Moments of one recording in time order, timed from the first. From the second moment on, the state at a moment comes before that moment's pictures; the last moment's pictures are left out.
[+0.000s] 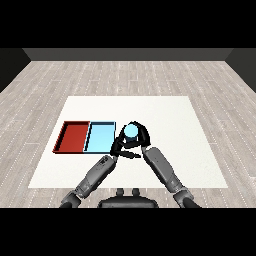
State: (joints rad) left arm -0.43 0.00 -0.54 -1.10 0.34 0.38 -0.36; right arm -0.51 0.00 0.37 -1.25 -0.22 -0.29 -0.28
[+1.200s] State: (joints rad) left arm -0.55 0.02 -0.61 -0.97 0.48 0.50 -0.41; right arm -0.53 -0.01 0.47 -1.25 -0.25 -0.36 -0.27
